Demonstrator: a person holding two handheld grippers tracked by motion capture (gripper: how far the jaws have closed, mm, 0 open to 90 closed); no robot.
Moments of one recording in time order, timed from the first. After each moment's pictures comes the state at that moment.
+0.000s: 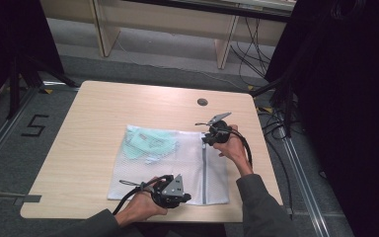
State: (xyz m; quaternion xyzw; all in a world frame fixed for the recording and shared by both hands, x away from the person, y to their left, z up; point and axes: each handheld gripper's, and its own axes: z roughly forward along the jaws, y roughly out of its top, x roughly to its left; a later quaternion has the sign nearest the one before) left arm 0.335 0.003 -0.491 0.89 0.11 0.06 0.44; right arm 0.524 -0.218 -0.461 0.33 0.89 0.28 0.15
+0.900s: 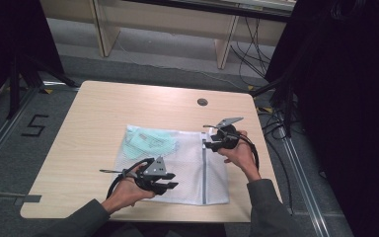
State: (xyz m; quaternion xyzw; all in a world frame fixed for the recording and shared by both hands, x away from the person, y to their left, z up) left arm 0.365 0.054 -0.471 0.86 0.20 0.08 0.46; right arm 0.487 -0.234 -0.445 0.35 0.86 0.33 0.15
